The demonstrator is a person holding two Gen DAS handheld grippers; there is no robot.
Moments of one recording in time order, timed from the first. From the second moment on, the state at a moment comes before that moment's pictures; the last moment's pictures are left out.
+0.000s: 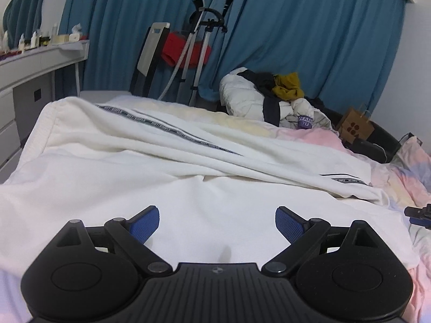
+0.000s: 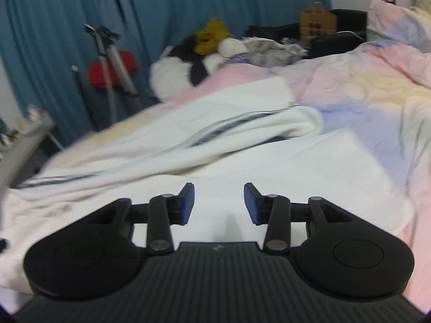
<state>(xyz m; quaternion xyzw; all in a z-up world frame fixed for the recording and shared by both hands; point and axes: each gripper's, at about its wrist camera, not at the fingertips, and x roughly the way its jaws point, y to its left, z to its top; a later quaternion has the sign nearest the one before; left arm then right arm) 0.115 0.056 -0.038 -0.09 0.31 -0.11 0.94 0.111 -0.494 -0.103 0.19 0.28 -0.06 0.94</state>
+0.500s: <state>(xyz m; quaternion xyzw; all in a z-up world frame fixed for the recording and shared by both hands) 0.087 0.223 -0.078 -0.42 0.40 0.03 0.82 0.086 -0.517 -0.128 0.29 0.25 -0.12 0.92</state>
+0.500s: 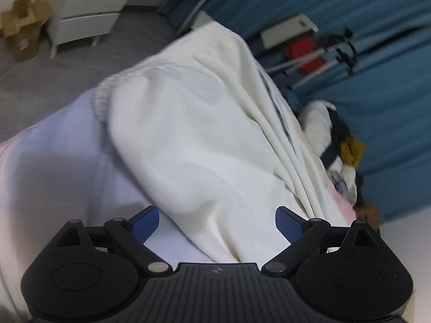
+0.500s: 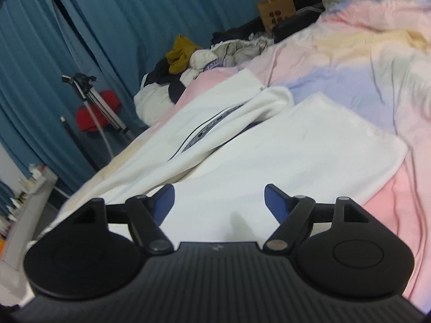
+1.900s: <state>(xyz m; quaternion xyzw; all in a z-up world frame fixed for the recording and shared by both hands) 0.116 0.258 -0.148 -0.62 0.36 -0.02 0.69 0.054 -0.649 -0.238 0.61 0.21 -0.24 0.73</state>
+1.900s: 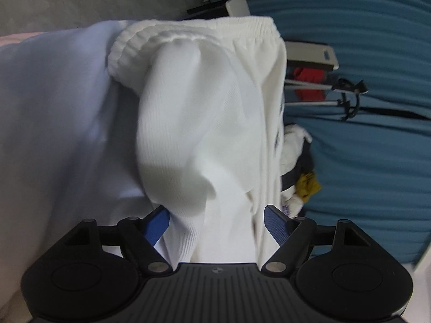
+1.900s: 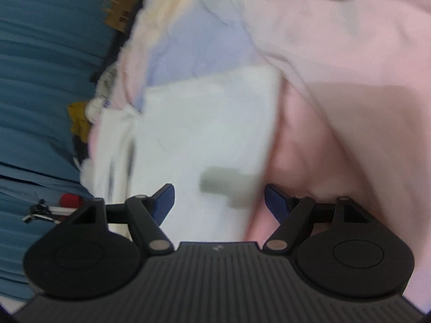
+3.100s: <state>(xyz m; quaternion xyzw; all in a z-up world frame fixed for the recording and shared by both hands) 0.235 0.231 0.008 -0.49 0.28 0.04 0.83 0.199 -0.649 -0.073 0.37 0.11 -0.22 0.90</state>
